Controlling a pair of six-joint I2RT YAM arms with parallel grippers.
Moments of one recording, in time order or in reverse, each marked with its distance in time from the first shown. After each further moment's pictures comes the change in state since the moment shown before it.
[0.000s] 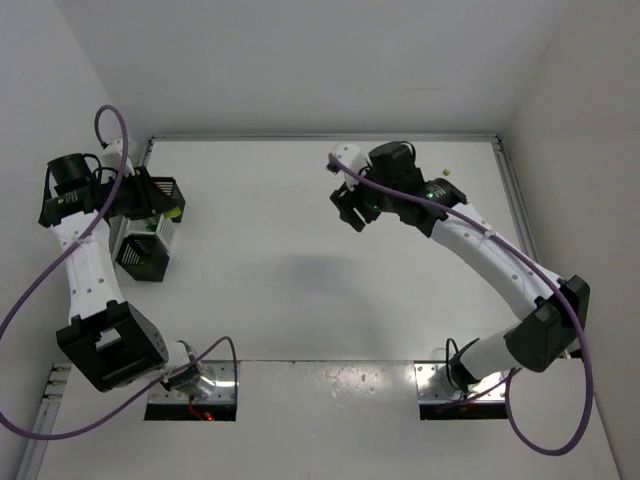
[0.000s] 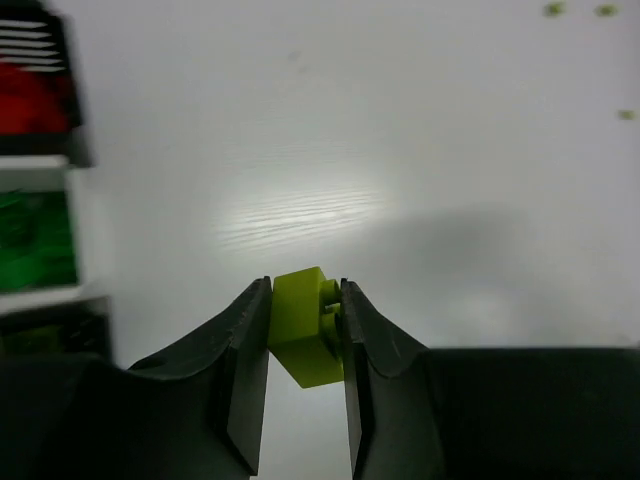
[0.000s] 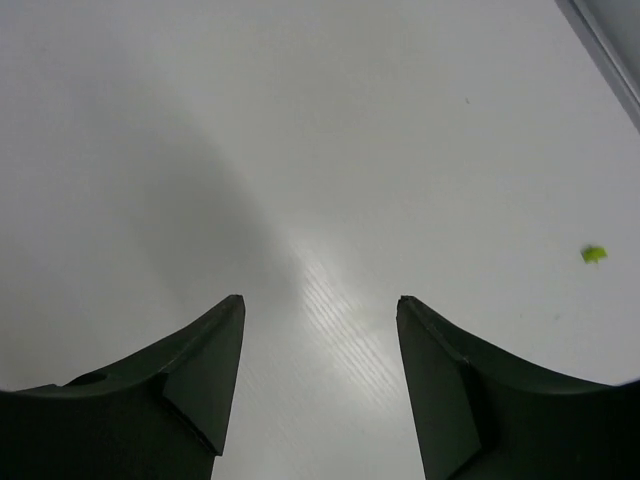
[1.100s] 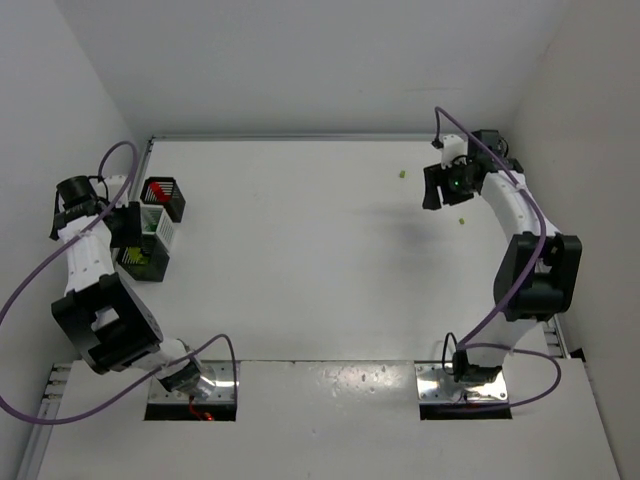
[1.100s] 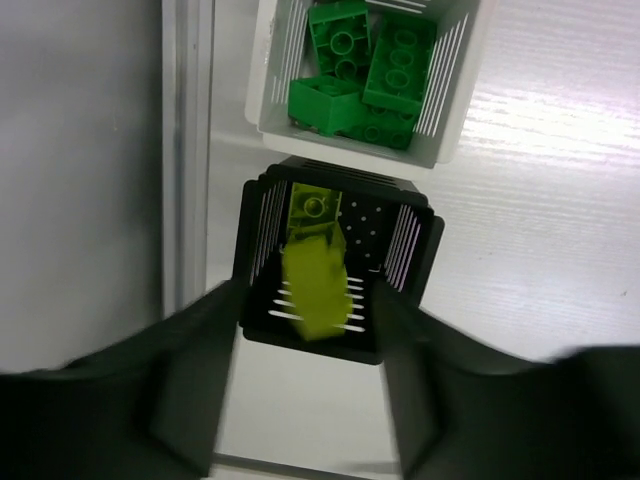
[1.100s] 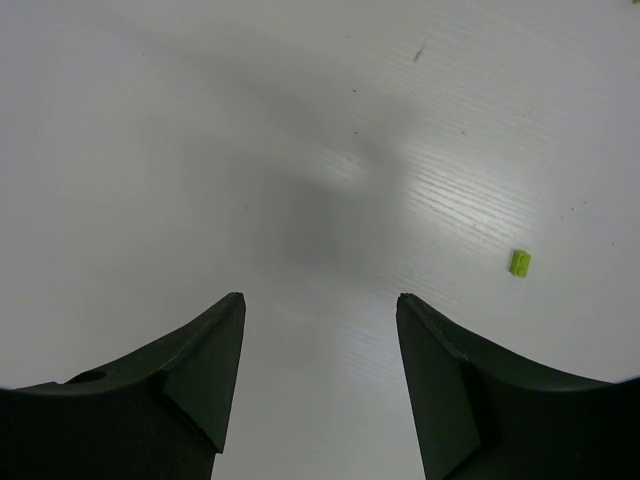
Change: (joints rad) left arm 0.098 0.103 -0.162 0.123 -0.704 0.257; right arm -0.717 0.235 -0.053 -0.061 -0.205 -0.001
